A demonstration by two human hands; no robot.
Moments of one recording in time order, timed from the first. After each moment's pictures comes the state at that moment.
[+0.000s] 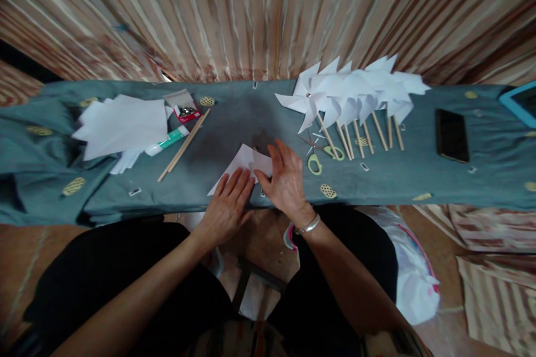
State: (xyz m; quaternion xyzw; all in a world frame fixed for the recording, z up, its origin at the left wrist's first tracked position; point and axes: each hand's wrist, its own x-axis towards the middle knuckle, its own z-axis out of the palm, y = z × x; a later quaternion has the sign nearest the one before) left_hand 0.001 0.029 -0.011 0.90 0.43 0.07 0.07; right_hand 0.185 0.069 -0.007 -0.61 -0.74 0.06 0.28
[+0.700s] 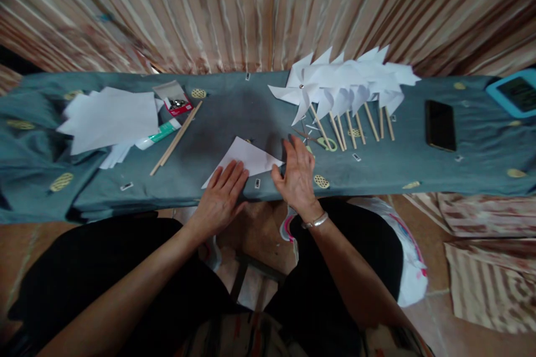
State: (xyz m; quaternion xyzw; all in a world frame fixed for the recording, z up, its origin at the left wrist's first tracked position) left_hand -0.001 0.031 -0.010 0.90 0.42 0.09 0.07; right_hand 0.220 0.053 -0.021 -0.65 -0.71 0.05 0.28
